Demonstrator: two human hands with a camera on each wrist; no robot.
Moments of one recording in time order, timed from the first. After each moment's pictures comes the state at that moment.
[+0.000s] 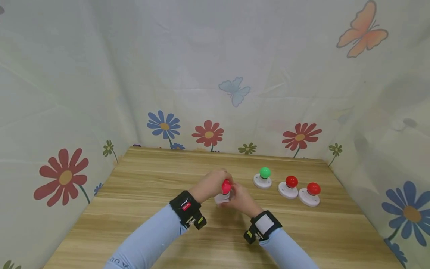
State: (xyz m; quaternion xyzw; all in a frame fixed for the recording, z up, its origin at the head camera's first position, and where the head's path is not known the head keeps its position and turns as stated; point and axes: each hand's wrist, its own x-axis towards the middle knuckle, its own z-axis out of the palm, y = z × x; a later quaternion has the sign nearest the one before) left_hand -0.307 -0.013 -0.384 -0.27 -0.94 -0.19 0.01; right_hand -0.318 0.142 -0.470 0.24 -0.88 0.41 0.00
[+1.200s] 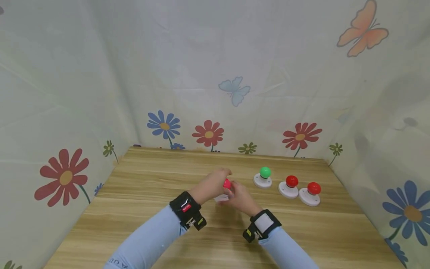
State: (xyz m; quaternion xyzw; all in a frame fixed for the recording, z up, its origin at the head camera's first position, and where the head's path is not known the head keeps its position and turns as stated) left_hand -0.303 -0.010 -0.384 -0.24 -0.95 -0.18 0.02; right_hand -0.317 0.137 -0.465 0.25 -0.88 0.39 0.04
